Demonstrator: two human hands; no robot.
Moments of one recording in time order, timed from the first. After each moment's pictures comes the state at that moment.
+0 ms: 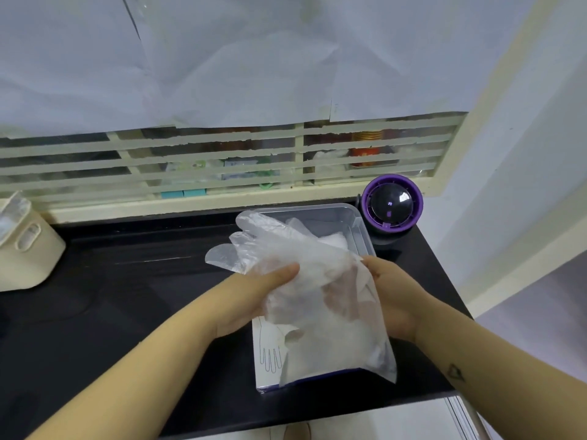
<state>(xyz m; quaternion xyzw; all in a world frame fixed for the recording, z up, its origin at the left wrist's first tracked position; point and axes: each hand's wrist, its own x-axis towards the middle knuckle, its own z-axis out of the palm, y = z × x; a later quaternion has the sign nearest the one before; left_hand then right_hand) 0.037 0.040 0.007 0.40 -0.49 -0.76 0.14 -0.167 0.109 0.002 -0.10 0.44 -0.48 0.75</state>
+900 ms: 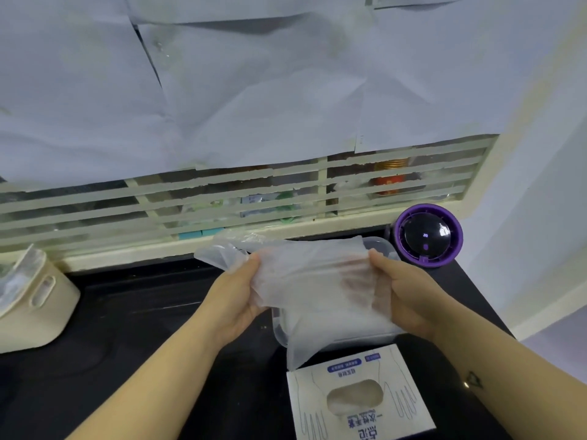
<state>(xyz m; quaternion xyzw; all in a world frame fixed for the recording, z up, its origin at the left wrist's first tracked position) 0.060 -0.045 0.013 0.48 -0.35 -0.73 0.33 -0.158 0.041 0.012 -0.18 0.55 -0.54 0.61</state>
